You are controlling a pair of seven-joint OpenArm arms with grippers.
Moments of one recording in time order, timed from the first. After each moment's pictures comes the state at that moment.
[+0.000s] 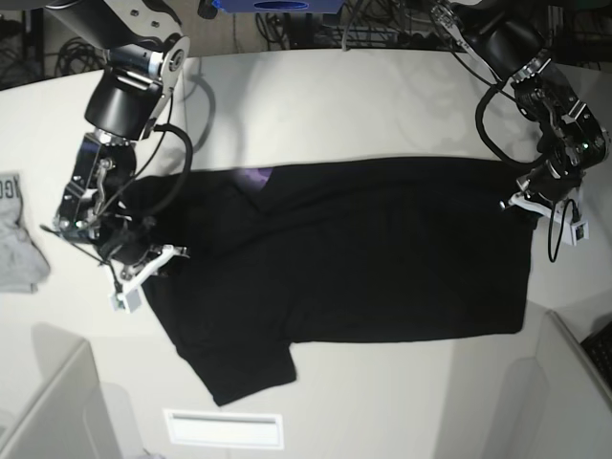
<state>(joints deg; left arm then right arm) -2.2 -7.8 -44.7 91.0 -23.5 -23.6 63.9 16.8 1.9 24.6 74.5 17.9 28.0 -62.1</state>
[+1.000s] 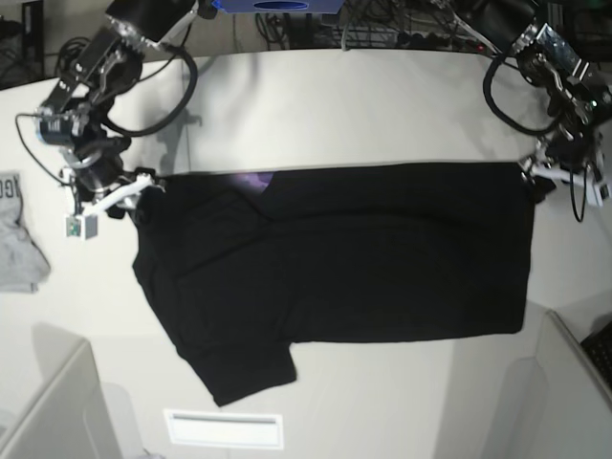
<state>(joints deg) 5.2 -3.9 -54.6 97.4 -25.3 -24.4 60.7 -5.7 -7.6 35.4 111.3 18.4 27.7 -63.3</state>
